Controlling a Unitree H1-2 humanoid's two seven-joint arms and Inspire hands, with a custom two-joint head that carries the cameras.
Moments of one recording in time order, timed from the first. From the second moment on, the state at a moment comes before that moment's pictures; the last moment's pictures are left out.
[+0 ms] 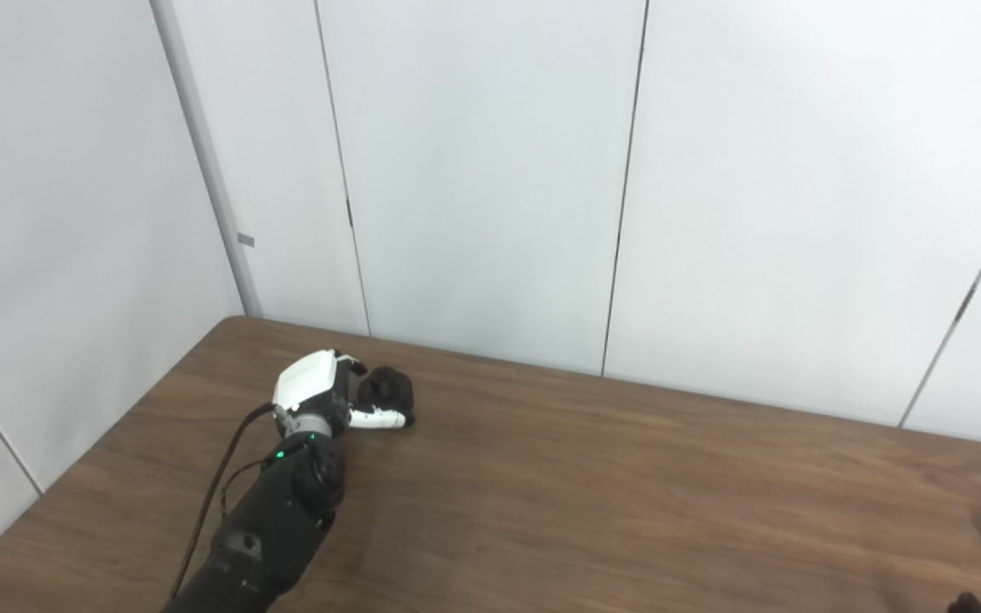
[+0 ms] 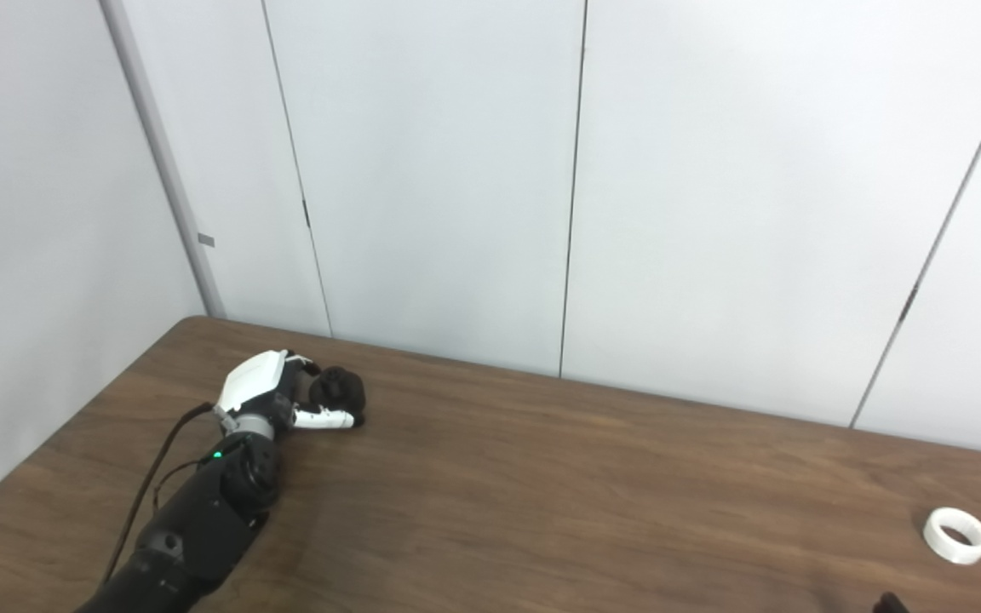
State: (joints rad) left arm -0.58 0.44 -0.15 0.58 0.56 0.41 0.16; right arm 0.24 -0.15 -0.08 -0.22 0.15 -0.11 0.13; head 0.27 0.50
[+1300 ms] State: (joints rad) left arm -0.58 0.44 -0.13 0.58 0.54 0.42 0.15; right arm 0.24 -0.15 -0.09 -0.22 0.16 -0.08 0.13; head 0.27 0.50
